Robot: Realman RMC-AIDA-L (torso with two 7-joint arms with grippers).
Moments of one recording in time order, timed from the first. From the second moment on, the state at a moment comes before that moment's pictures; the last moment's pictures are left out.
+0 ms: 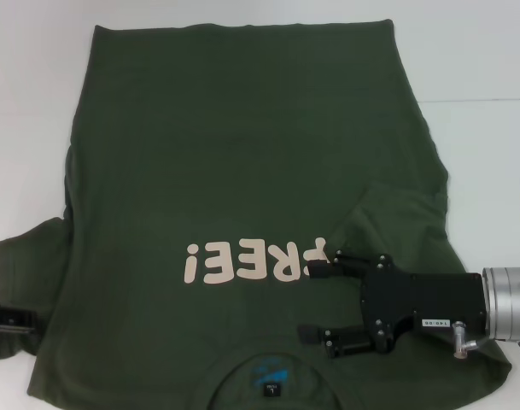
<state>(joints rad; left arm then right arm) -0.53 -2.11 0.48 1.11 2.83 1.64 -2.57 0.54 2.10 -0.80 -0.48 -1.95 -1.57 1.07</state>
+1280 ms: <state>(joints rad) -0.52 -2.10 0.48 1.17 2.85 1.69 -2.59 0.55 2.10 -0.81 -0.48 -1.95 -1.57 1.10</state>
